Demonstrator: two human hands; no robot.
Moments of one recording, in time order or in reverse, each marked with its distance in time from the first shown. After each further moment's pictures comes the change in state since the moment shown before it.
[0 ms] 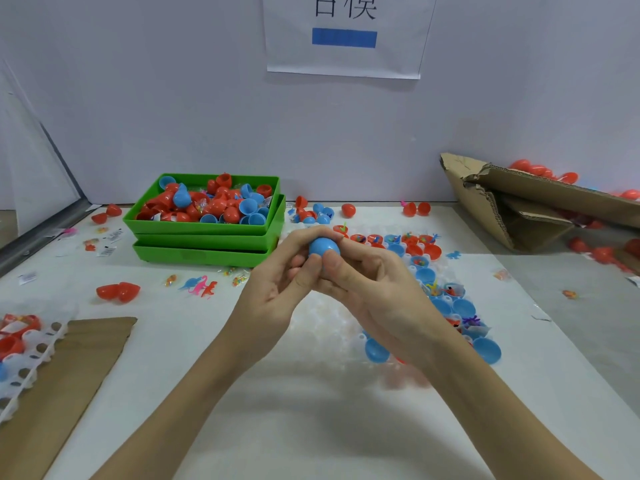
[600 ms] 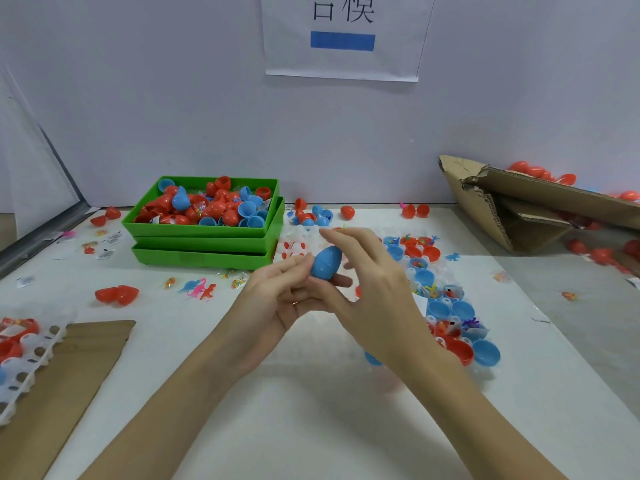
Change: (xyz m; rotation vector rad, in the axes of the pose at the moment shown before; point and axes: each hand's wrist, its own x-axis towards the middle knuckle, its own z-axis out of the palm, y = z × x) left_hand 0.006 -0.009 -0.004 -0.474 0.038 -0.425; right_hand 0.001 0.021 -0.008 -1.294 0.325 -0.410
